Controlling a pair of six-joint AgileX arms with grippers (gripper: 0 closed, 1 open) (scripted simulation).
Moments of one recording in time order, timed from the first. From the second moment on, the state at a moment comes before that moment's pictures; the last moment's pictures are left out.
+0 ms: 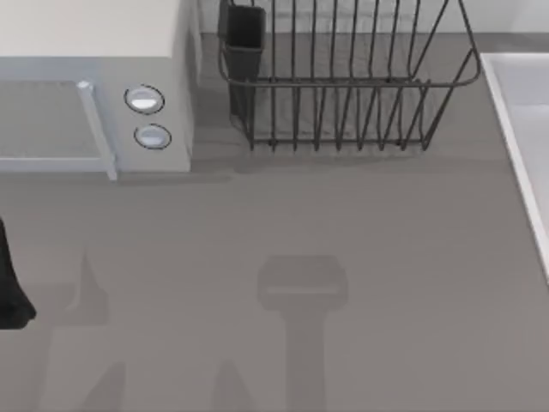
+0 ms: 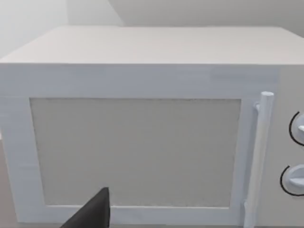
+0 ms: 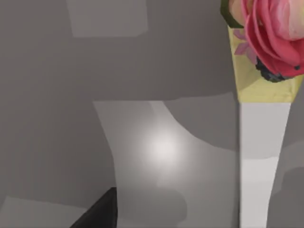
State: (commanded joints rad) left arm 0.00 0.00 0.00 0.00 0.00 0.00; right arm -0.61 1.69 0.72 -0.59 -0.01 -0.52
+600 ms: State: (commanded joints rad) left arm 0.00 0.00 0.00 0.00 0.00 0.00; right arm -0.61 1.63 0.75 -0.66 -0.02 -0.52
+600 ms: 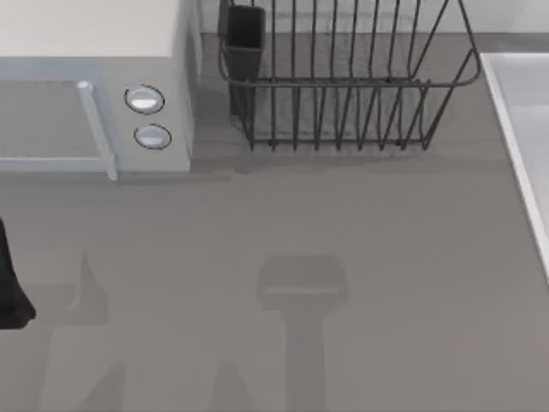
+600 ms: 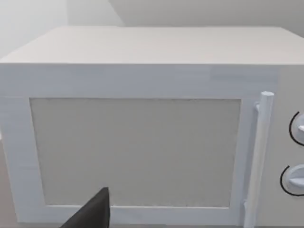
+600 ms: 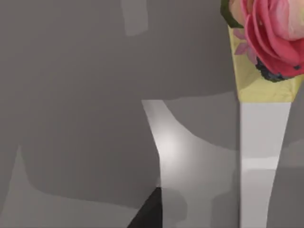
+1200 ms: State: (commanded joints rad) left arm 0.00 0.00 0.00 0.00 0.00 0.00; right arm -0.63 1.55 1.18 -1.22 -0.02 -0.54
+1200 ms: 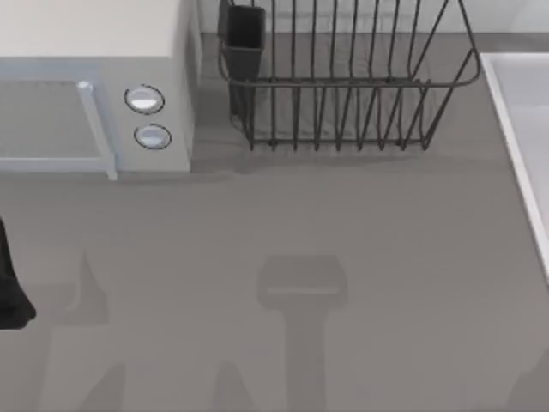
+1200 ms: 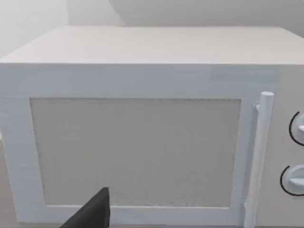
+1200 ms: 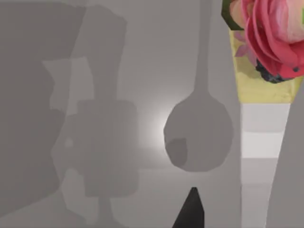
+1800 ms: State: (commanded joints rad) left arm 0.00 0.00 0.00 0.00 0.00 0.00; right arm -0.62 1.46 1.42 -1.50 -0.02 -0.54
